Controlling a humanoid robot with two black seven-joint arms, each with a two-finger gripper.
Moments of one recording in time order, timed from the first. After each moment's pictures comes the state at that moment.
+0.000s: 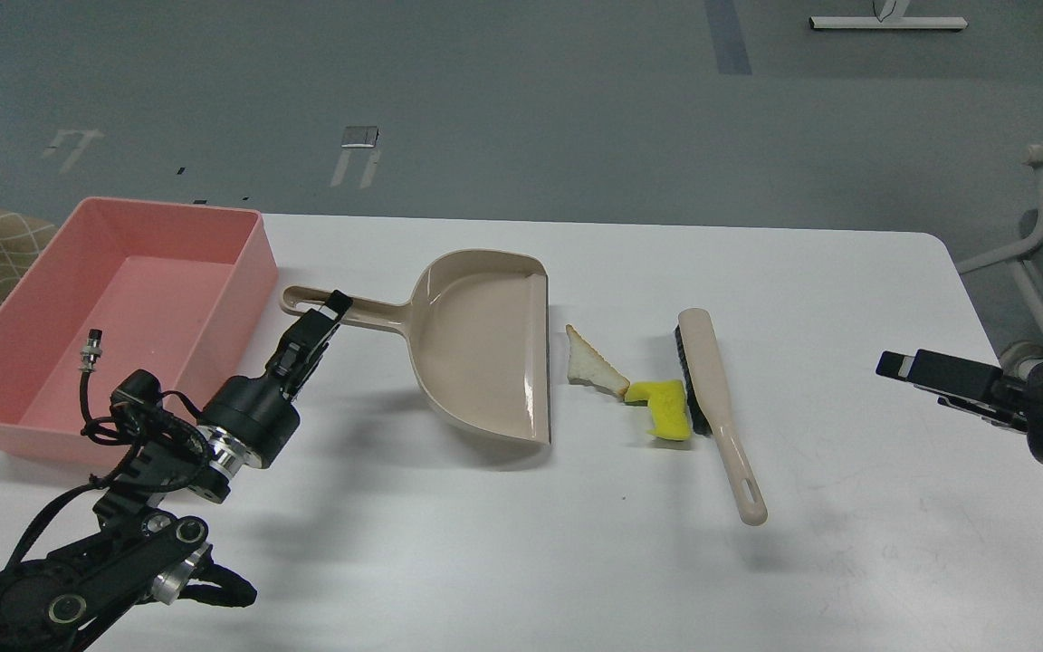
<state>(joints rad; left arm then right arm) -0.14 0.53 -0.78 -1.37 1.10 0.31 -0.41 0.54 -1.25 0.49 1.73 -1.05 0.27 0.03</state>
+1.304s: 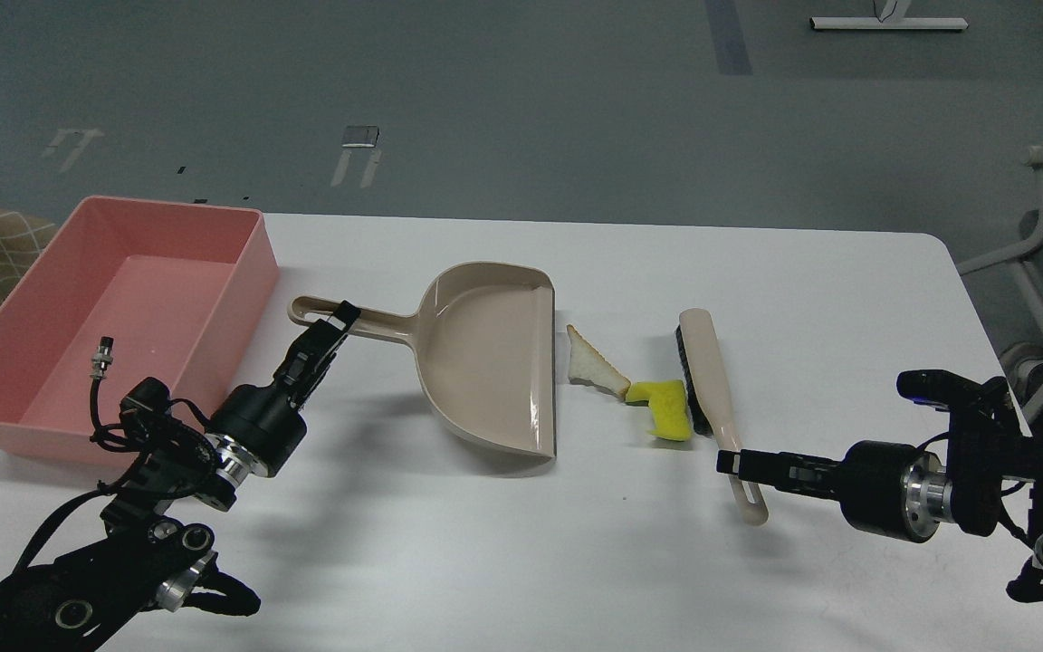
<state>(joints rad) -0.14 0.52 -0.76 -1.36 1.10 0.31 -0.41 0.55 -0.86 0.39 1.64 -1.25 0.32 -0.04</state>
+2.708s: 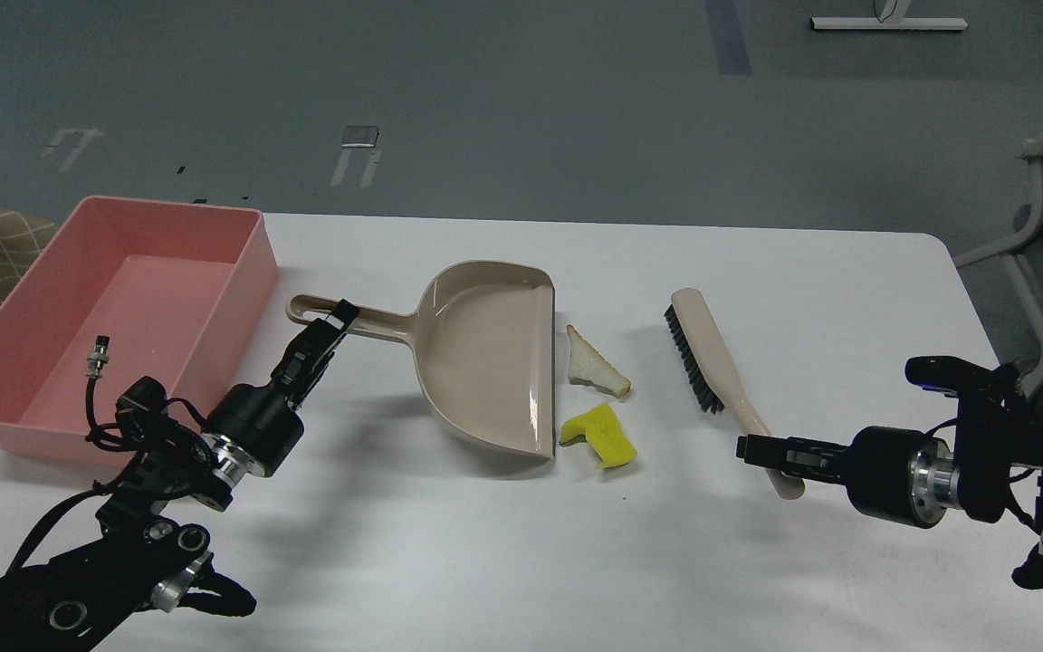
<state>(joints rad) -0.14 0.54 -0.76 -1.37 1.10 0.31 -0.42 0.55 -0.88 0.42 1.63 -1.26 0.32 -0.05</state>
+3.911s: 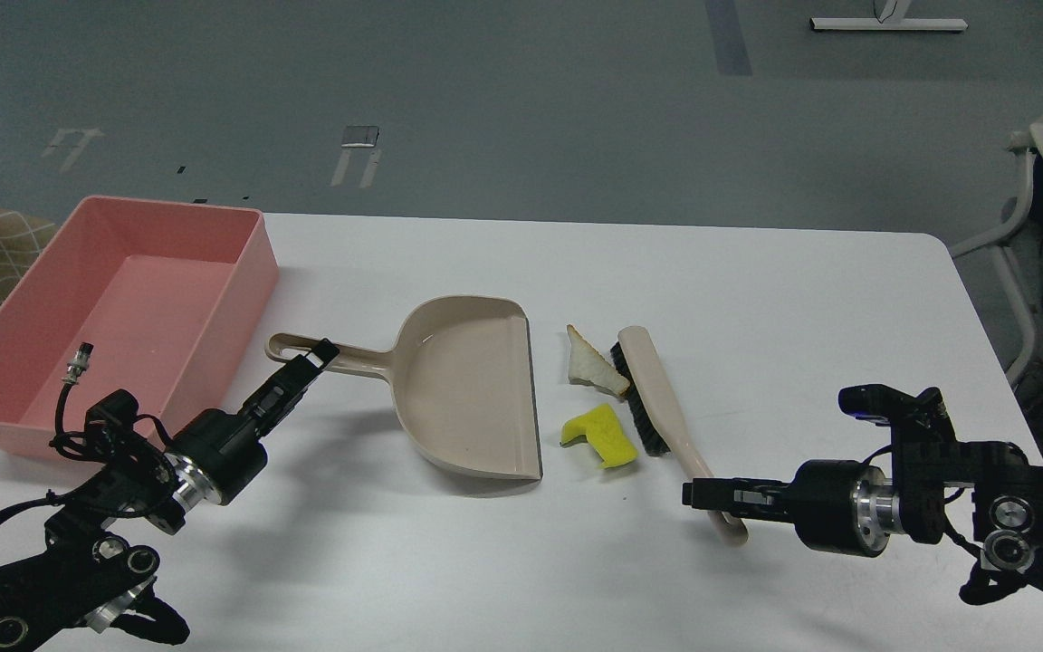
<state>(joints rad) -0.14 0.68 -0.66 -1.37 1.11 0.25 -0.43 0.55 -0.71 0.41 1.58 -1.26 0.45 -0.05</state>
